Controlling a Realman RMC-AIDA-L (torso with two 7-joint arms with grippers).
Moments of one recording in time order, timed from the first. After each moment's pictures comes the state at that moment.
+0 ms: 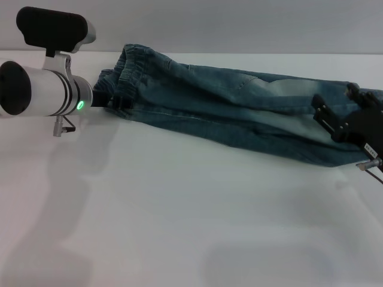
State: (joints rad) left arm -0.78 -2.06 -1.67 -0.61 2.68 -0.48 0.20; right arm 0.07 2.06 1.35 0.81 -0.19 0.78 -2.66
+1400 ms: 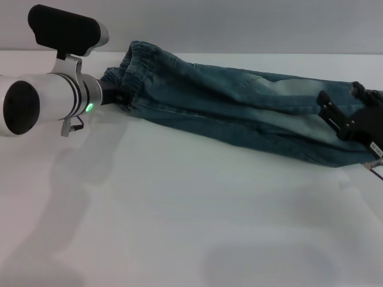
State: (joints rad) left arm -0.72 -2.07 -1.54 -0.70 2.67 -0.38 0.20; right arm 0.05 2.05 1.35 0.84 -0.19 0.78 -2.63
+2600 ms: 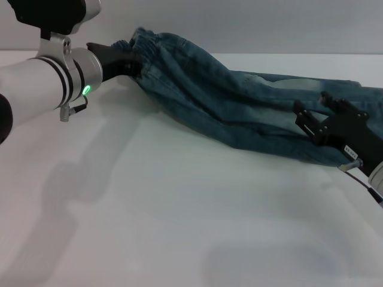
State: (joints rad) left arm -0.47 -2.07 -1.45 -1.18 2.67 -0.41 0.19; right arm 0.09 2.07 1.34 0.85 -0.32 0.69 -2.52
